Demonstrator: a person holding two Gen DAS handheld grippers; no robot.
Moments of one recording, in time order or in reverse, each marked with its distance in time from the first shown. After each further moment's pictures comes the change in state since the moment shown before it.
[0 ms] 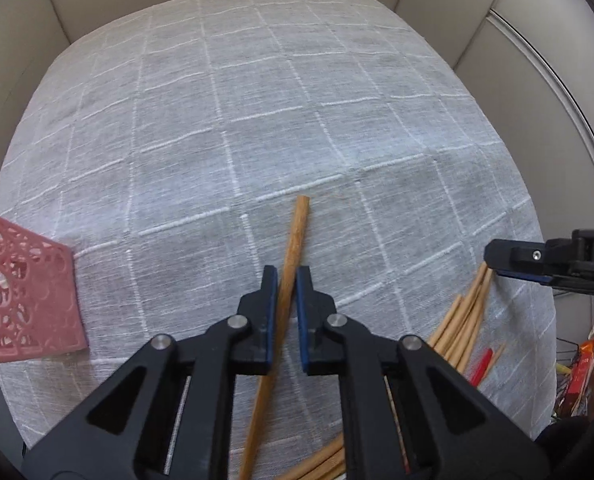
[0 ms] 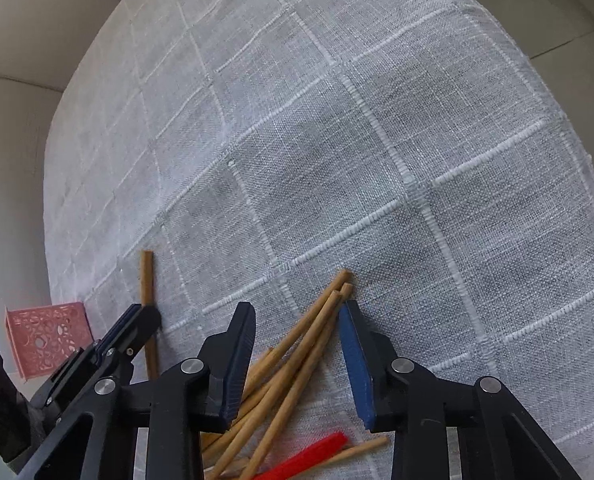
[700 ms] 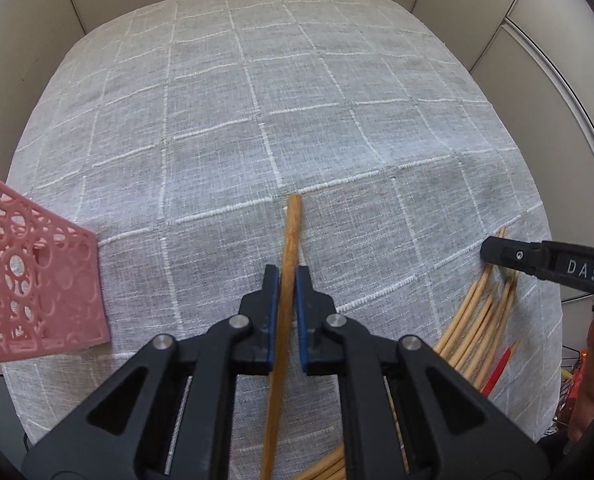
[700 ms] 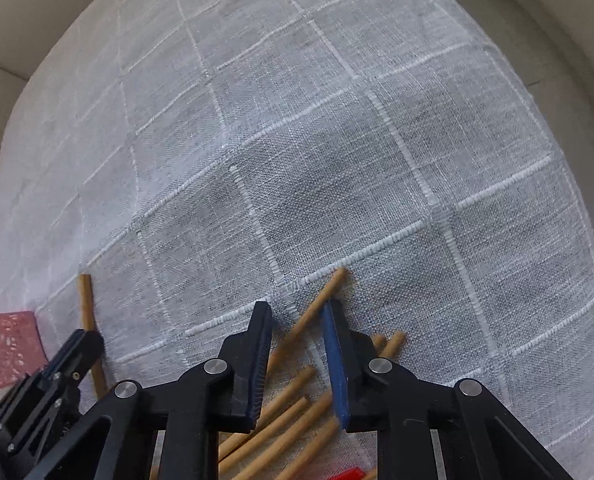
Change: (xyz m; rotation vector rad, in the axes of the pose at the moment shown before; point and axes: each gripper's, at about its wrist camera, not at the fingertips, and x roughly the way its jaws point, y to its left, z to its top) left arm 0.000 0.024 -0.004 -0.017 0.002 0.022; right arm 0.023 0.051 0.005 -0.099 -0.086 -0.258
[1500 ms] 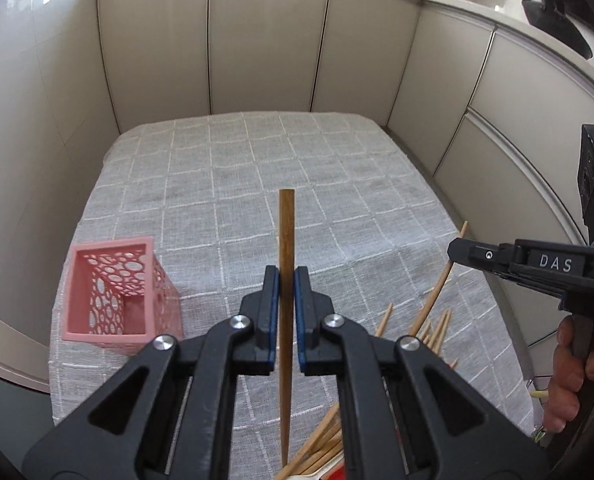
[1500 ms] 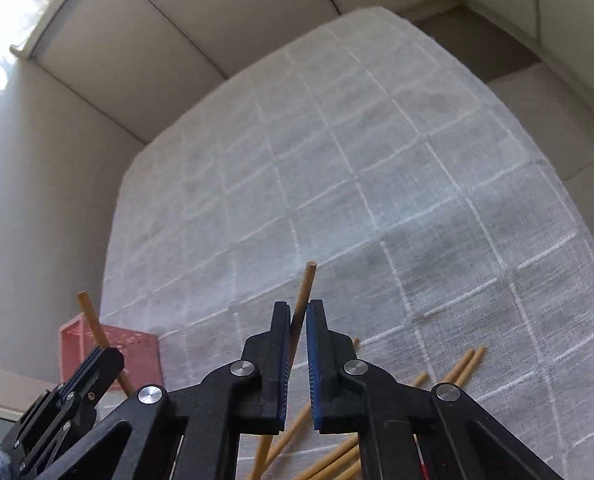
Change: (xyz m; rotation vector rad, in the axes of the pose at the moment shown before) left arm -0.141 0.020 -0.028 -0.021 -0.386 -0.043; right arm -0.108 0.025 -0.032 -0.085 -0.326 0.302
